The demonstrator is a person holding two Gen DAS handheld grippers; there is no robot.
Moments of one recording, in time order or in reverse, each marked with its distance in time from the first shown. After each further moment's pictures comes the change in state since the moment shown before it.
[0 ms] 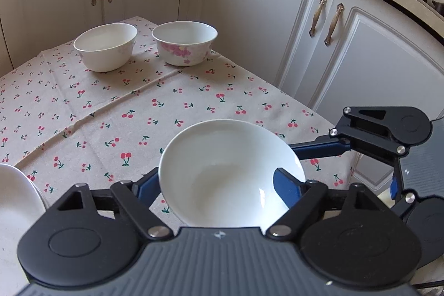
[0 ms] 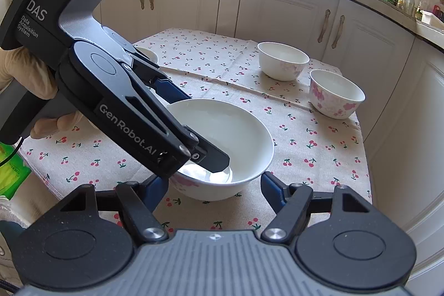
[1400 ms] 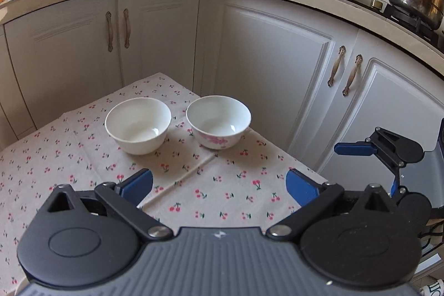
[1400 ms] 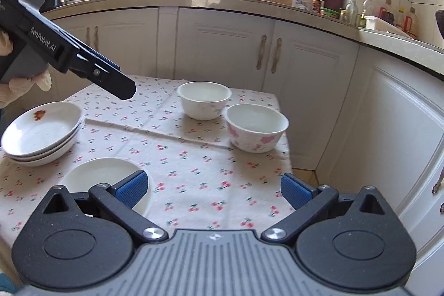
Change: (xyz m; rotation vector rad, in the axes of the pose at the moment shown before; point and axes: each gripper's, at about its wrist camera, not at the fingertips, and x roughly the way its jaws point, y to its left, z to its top) left arm -0.019 0.041 0.108 0.029 -0.098 0.052; right arm -0.006 -0.091 0.013 0.124 -0.157 -0.174
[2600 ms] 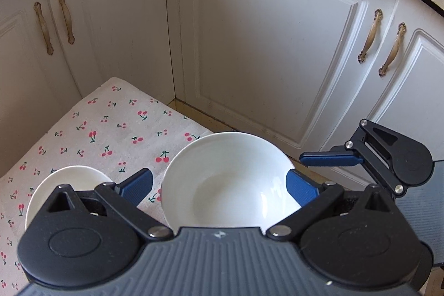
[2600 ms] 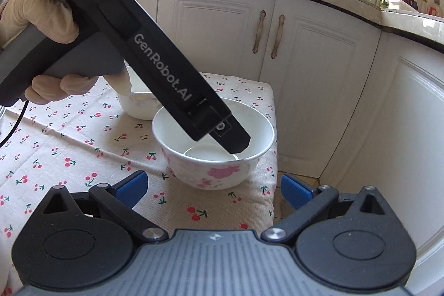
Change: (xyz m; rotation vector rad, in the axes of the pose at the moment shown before) left arm 0.195 0.022 0.080 0.132 0.168 -0.057; right arm 0.146 -0.065 0.023 -0.056 0.042 0.037
